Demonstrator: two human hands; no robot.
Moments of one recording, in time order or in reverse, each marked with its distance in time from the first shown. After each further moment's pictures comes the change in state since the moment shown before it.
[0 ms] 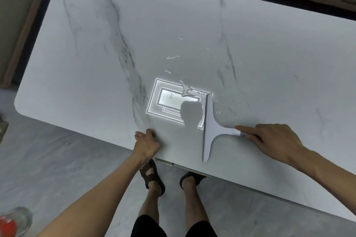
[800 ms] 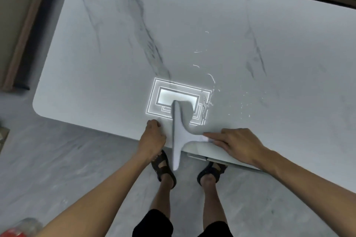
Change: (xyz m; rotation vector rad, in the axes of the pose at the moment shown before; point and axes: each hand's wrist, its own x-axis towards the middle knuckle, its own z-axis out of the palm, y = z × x) left_hand 0.009 -0.087 -0.075 -0.068 0.142 0.197; right_hand 0.059 -0.208 0.030 0.131 -0.033 -0.129
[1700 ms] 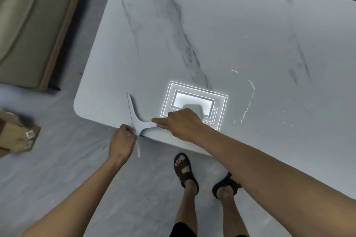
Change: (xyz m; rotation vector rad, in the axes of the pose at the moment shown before) left_hand 0.026 -0.158 -0.123 -0.144 0.301 -0.178; right_hand 0.210 -0.196 0.009 -0.178 0.063 -0.297
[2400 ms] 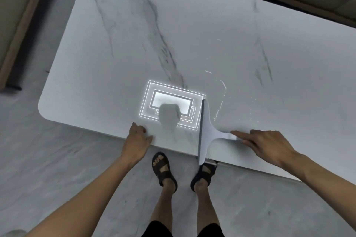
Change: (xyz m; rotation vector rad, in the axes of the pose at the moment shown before) left_hand -0.025 0.048 0.075 0.107 -0.361 0.205; right_hand -0.266 0.127 -0.022 -0.029 -0.135 0.475
